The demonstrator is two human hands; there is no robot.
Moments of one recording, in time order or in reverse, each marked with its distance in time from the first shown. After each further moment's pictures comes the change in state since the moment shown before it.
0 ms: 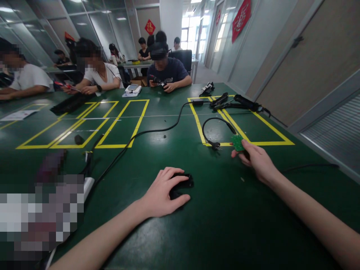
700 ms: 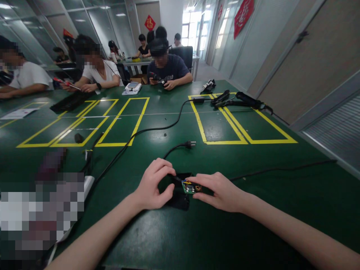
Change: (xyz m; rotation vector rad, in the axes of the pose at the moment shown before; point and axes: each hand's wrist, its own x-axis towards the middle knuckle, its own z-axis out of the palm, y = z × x) left_hand 0.002 -0.003 -0.023 0.035 0.300 0.215; right_hand -0.068 -0.026 0.081 -0.589 -0.717 -0.735
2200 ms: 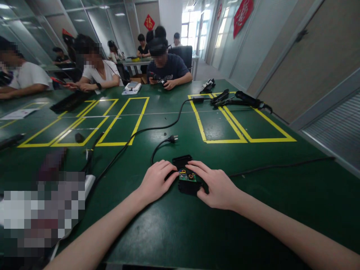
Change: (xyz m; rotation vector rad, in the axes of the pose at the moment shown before) left_hand -0.003 -0.019 0.020 0.240 -0.158 -0.125; right_hand 0.005 -0.007 0.012 -0.192 0.095 0.254
